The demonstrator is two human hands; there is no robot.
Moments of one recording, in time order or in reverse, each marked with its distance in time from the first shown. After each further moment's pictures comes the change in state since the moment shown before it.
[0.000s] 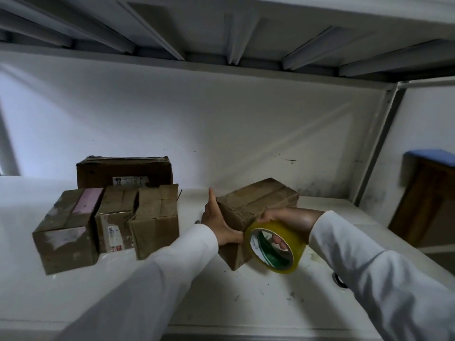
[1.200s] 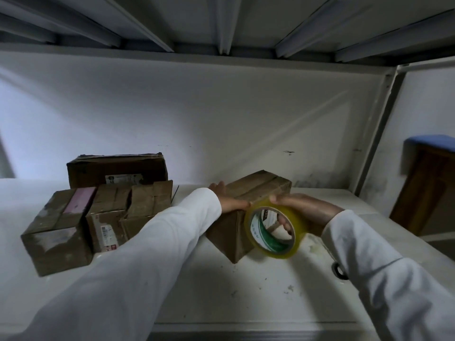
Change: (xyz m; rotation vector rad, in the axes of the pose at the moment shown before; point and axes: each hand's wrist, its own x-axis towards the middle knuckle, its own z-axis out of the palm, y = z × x) left_hand 0.039 0.041 -0.017 0.449 -0.106 -0.081; right_hand 0.012 0.022 -0.025 0.120 -0.070 -0.391
